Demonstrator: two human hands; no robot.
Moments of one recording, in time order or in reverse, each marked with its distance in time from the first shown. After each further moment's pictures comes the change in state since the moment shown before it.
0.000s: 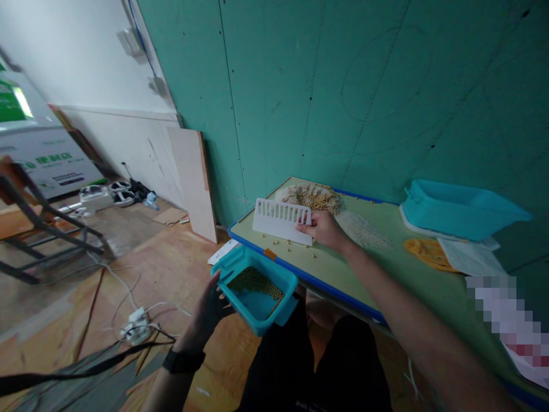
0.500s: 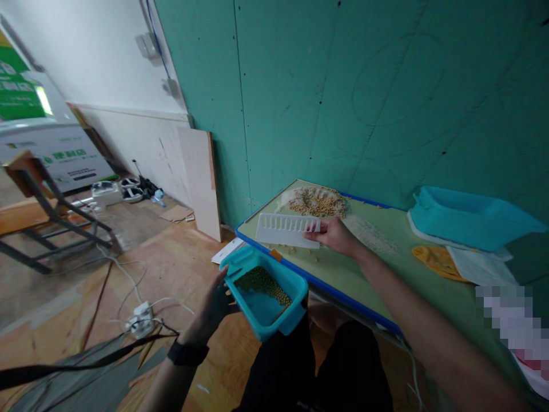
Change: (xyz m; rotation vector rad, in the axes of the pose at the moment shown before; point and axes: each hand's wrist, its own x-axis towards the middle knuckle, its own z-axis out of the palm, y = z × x) left_hand -0.007 0.011 0.008 0.046 -0.068 -0.011; right_hand -0.007 -0.003 -0.004 0.129 -0.120 0.064
